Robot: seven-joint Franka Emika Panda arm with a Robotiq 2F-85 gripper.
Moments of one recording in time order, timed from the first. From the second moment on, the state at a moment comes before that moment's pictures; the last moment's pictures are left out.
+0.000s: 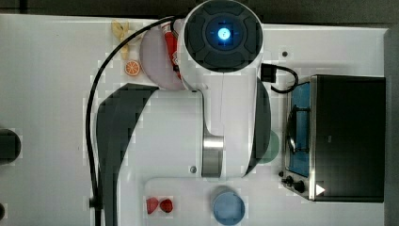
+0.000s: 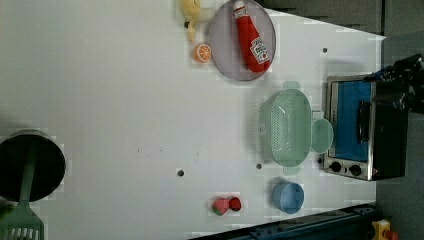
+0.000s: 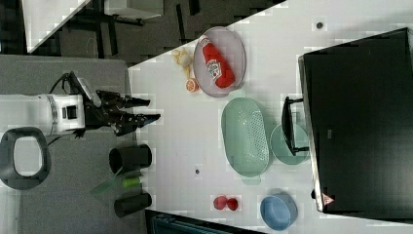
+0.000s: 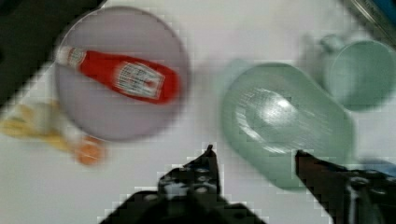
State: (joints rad) arm 0.01 0.00 -0.01 -1.81 -0.01 0.21 0.05
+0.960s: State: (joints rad) arm 0.01 -0.41 -0.07 -2.11 -0.05 0.26 0.07
